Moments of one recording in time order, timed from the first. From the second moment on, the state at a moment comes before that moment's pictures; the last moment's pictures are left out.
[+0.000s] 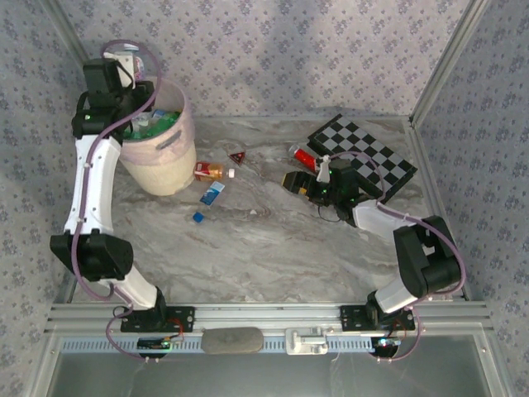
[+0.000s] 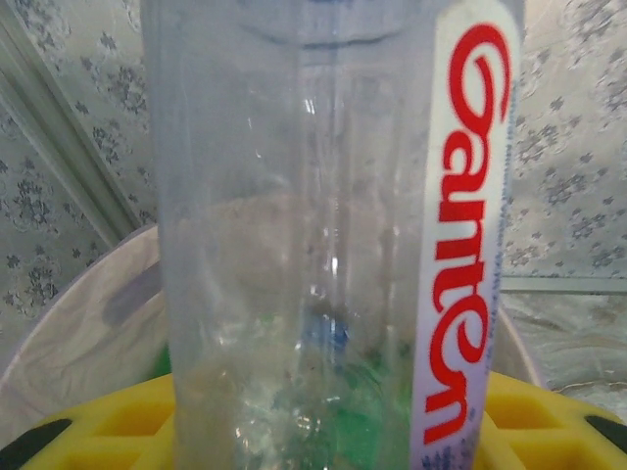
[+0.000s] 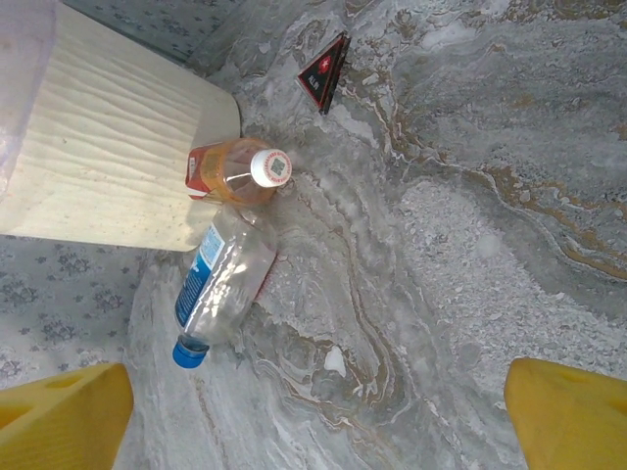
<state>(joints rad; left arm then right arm) 0.00 1.64 1.94 -0.70 -0.03 0.00 0.36 1.52 0.77 0.23 -0.49 0.75</state>
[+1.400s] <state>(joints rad) -0.17 1.35 1.56 -0.65 0.12 -0.18 0.39 1.52 0.79 0.17 -0.48 0.72</state>
